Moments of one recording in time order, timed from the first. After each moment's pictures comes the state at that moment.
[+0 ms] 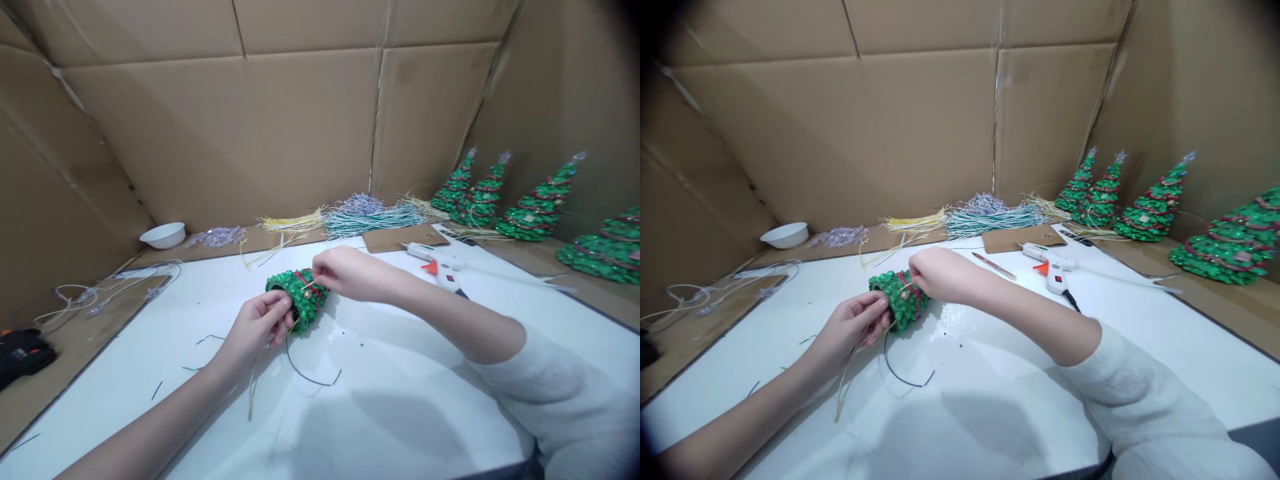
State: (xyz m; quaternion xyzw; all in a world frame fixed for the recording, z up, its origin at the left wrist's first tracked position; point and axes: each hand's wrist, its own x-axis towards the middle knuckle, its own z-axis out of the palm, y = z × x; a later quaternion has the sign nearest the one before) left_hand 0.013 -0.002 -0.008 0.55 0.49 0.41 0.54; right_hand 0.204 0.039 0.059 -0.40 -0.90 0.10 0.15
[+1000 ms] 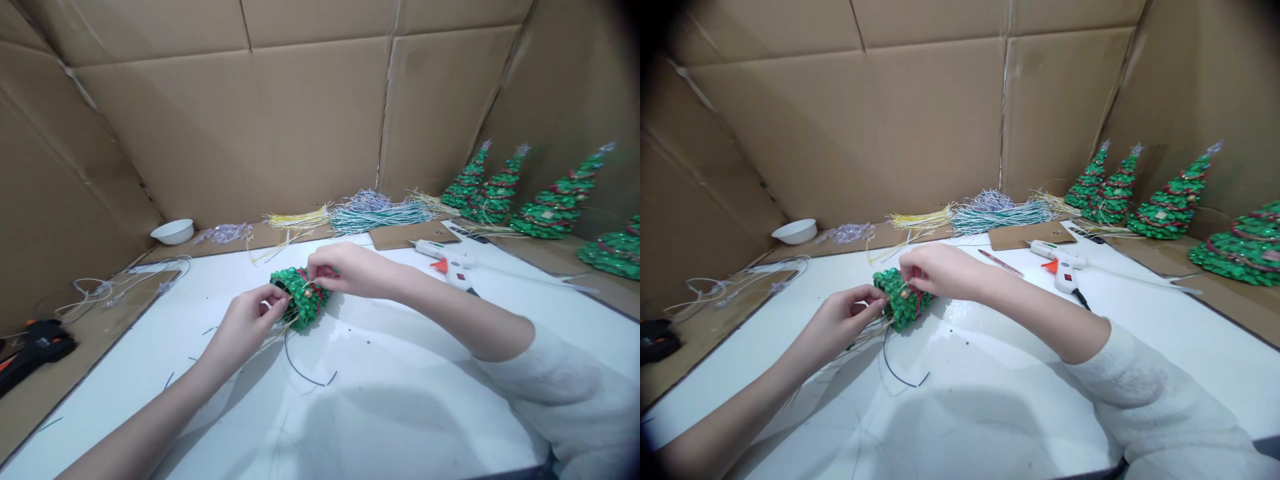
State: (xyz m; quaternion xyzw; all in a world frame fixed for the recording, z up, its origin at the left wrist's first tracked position) left_hand -0.001 -0.008 0.015 0.70 0.59 0.32 0.26; right_hand 0.205 0.047 0.052 -0.26 -0.94 0.10 0.20
